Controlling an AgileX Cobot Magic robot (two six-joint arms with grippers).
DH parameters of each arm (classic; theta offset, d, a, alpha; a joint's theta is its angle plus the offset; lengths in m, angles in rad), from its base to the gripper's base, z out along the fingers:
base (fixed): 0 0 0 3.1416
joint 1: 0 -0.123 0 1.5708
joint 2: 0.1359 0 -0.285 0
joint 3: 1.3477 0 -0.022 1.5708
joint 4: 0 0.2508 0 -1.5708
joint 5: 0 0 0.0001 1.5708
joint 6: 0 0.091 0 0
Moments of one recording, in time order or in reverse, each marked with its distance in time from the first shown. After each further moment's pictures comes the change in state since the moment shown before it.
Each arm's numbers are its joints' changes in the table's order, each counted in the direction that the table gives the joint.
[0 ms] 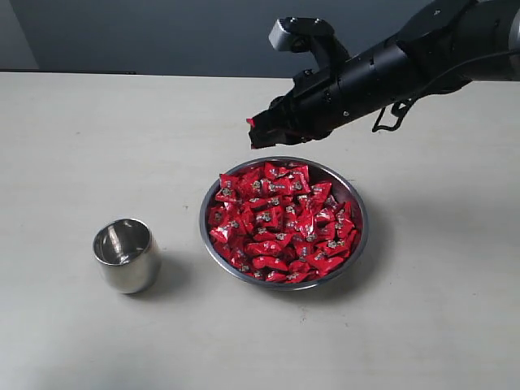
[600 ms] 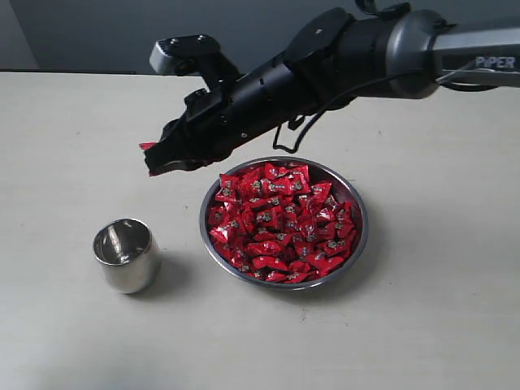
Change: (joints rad) left arm 0.000 0.000 0.000 0.000 0.000 0.000; right arm -0.246 0.145 -0.187 0.060 0.000 -0.038
